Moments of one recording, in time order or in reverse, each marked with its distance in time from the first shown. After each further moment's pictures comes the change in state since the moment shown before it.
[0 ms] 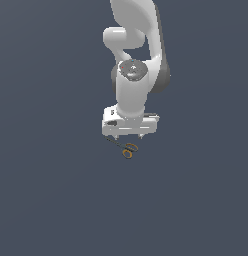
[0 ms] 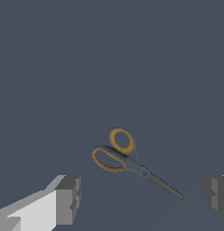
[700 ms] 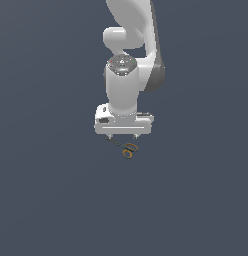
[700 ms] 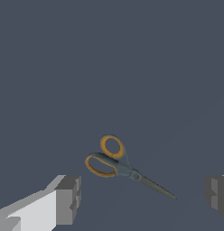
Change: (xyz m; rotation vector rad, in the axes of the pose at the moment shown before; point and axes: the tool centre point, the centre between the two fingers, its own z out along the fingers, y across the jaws) arm 0.008 0.022 -0.012 0.016 0.035 0.077
